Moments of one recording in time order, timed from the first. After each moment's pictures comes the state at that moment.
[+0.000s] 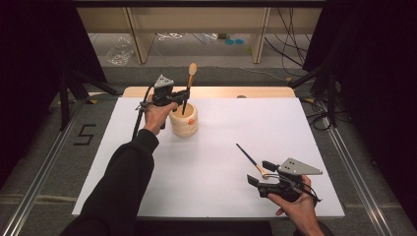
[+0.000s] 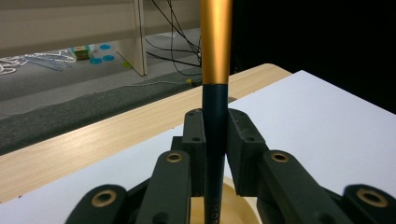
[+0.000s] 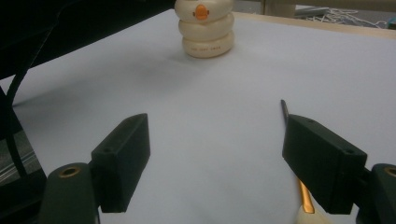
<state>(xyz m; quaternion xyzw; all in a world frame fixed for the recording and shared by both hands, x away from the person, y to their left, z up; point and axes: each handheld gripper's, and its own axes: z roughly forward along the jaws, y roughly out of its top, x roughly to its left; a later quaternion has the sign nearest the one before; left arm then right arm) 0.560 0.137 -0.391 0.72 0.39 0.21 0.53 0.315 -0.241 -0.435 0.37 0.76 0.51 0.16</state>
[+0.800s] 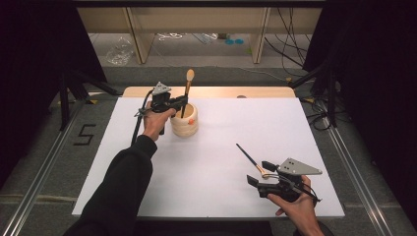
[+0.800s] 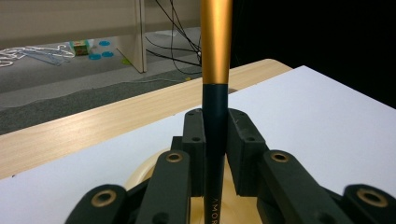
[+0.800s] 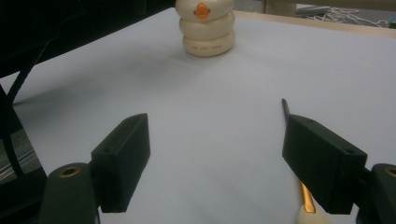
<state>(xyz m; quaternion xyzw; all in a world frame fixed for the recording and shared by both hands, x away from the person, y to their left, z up) 0.554 0.145 -0.414 0.72 0.40 0.20 0.54 0.317 -0.239 -0.437 0.36 0.76 0.52 0.16</state>
